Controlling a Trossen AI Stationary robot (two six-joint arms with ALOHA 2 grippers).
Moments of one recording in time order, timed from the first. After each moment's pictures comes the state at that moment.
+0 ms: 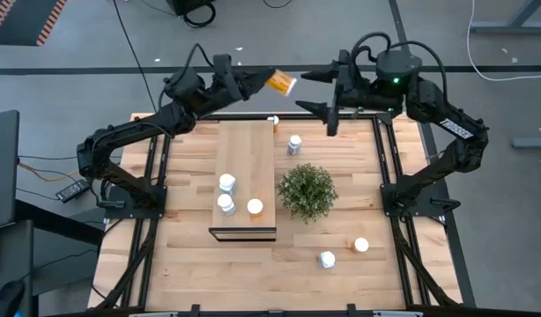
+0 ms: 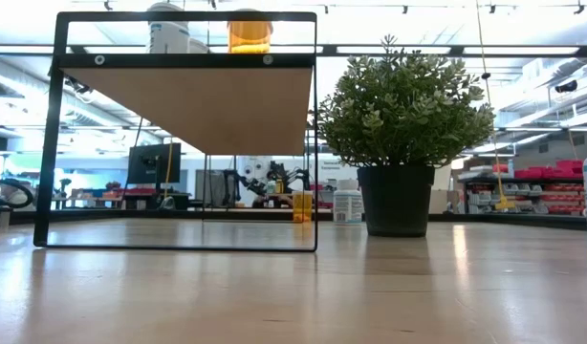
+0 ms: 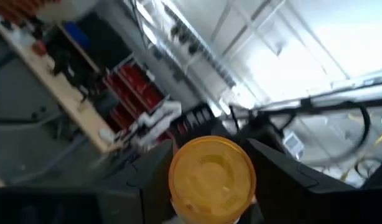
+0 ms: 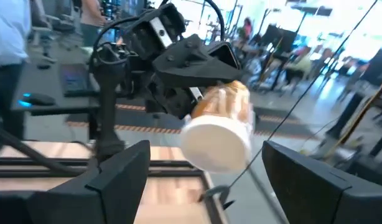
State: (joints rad) left arm 0.37 1.48 1.48 0.42 0.08 -0.97; right arm -0.19 1.39 1.92 -0.61 0.03 -0.21
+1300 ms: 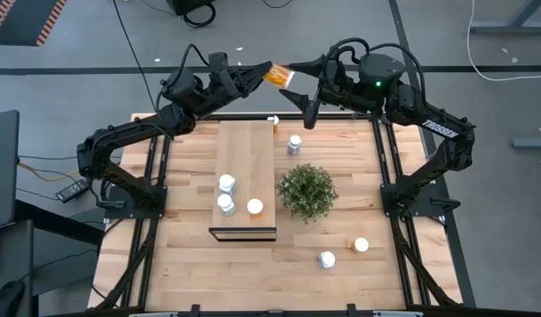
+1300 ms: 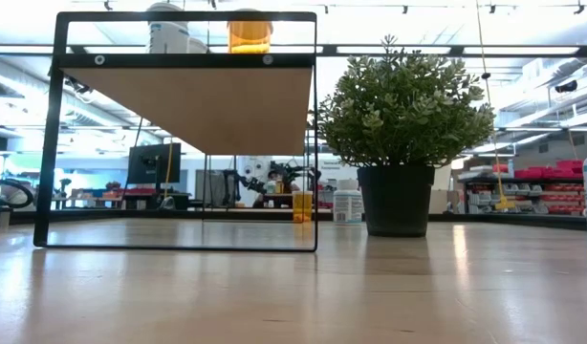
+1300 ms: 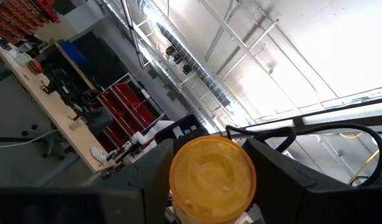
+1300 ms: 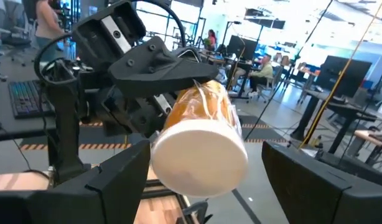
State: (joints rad) left arm 0.36 1.48 1.48 0.48 0.01 -0.99; right arm -0.17 1.48 1.92 -0.44 0.20 -0.21
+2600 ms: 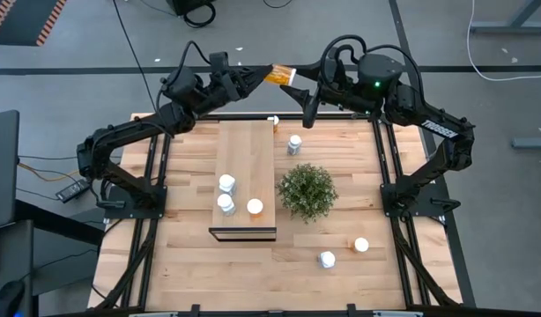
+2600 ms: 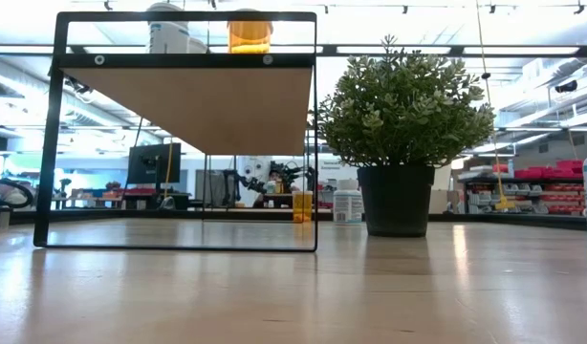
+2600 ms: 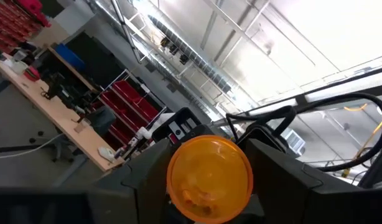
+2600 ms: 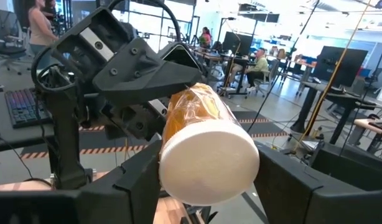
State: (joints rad) left arm 0.37 1.48 1.48 0.47 0.09 -0.88; right arm -0.17 1.48 1.92 -0.44 0.23 -0.15
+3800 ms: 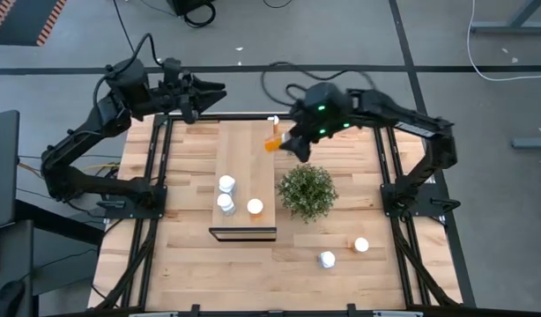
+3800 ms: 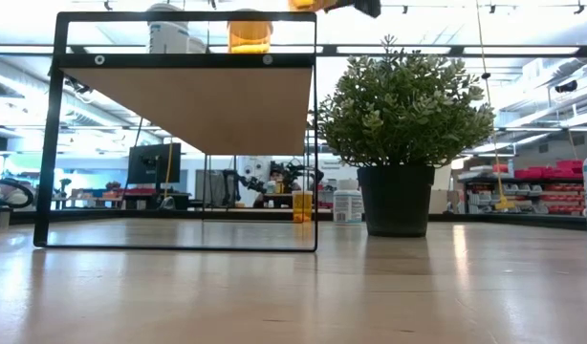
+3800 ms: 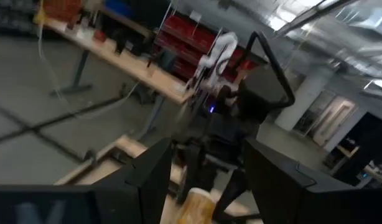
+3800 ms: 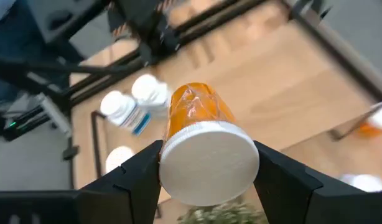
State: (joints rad) left arm 0.50 1.11 1.48 -0.33 0.27 -0.48; right arm -0.18 1.61 1.92 -1.01 -0.12 0.36
